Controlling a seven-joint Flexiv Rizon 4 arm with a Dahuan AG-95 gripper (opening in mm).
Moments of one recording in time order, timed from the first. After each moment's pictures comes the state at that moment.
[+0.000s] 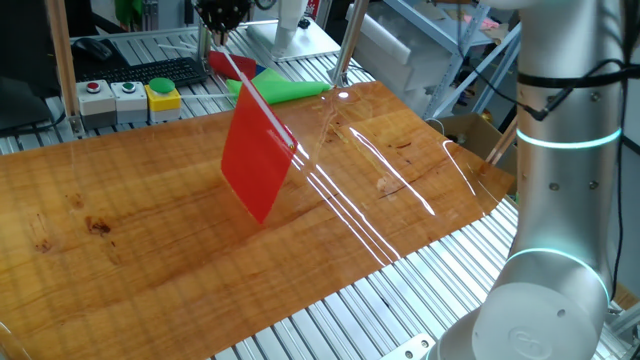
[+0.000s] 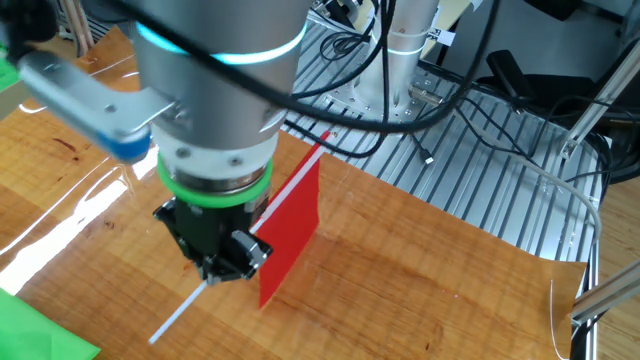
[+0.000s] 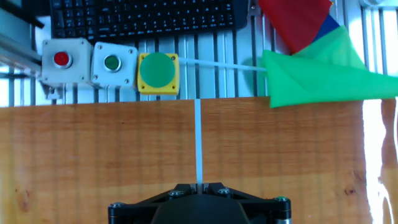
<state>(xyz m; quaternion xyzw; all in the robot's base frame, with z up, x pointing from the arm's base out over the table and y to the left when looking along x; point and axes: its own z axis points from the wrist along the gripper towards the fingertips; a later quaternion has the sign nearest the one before) 0.747 0.055 0.288 0.03 1.00 -0.02 0.06</state>
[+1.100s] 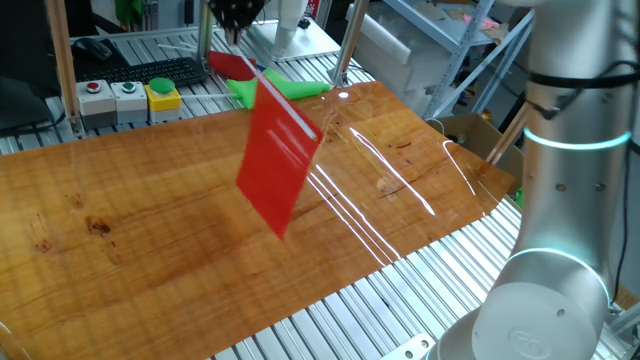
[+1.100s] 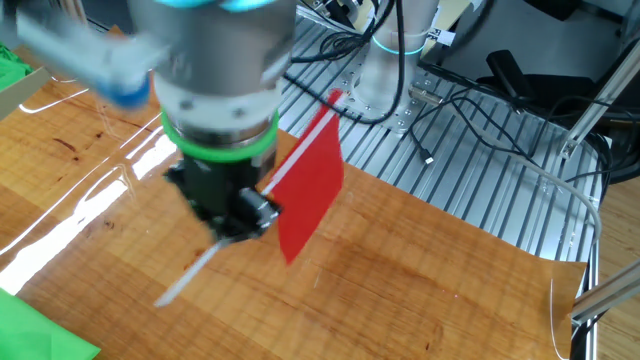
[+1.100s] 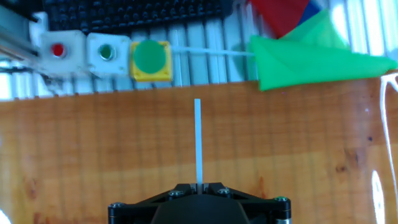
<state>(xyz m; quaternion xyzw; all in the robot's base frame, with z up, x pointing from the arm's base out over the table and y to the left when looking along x) 0.720 0.047 0.324 0.03 1.00 -0.02 0.05</state>
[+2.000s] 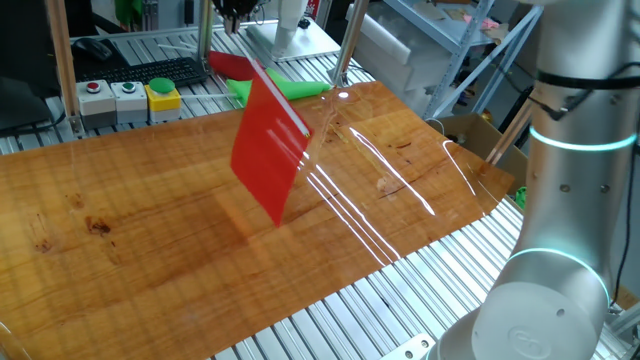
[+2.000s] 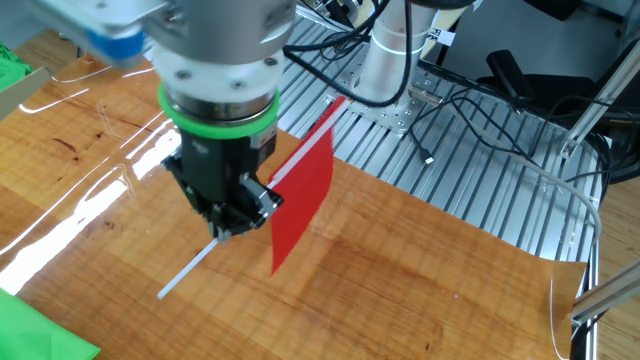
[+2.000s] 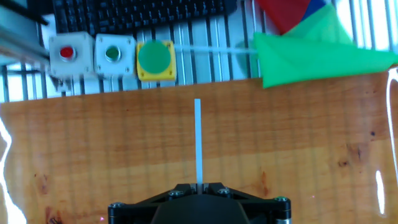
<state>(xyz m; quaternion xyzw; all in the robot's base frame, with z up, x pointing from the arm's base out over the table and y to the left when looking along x) 0.716 0.049 0.329 0.04 1.00 -0.01 0.04</state>
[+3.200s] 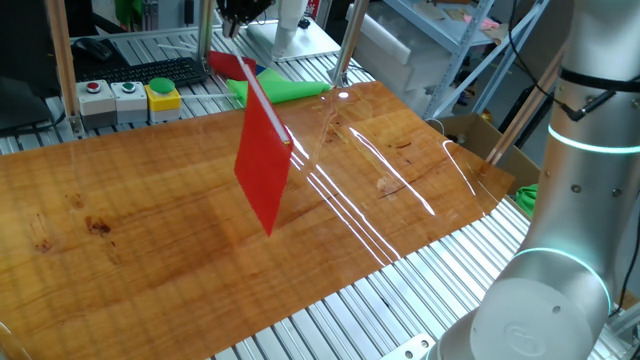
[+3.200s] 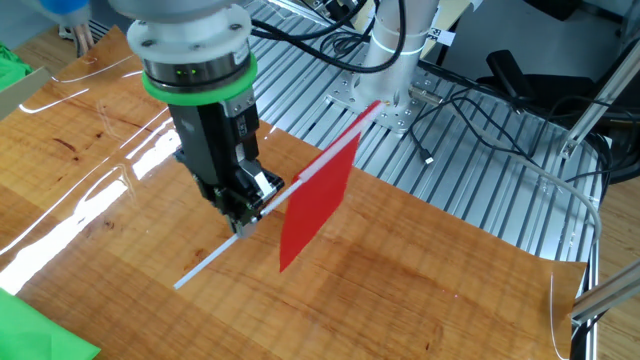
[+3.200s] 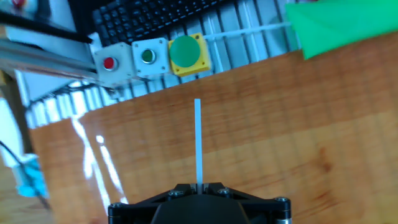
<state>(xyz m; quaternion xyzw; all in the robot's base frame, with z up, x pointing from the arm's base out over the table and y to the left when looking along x) 0.707 0.071 0.341 0.13 0.98 0.13 0.01</state>
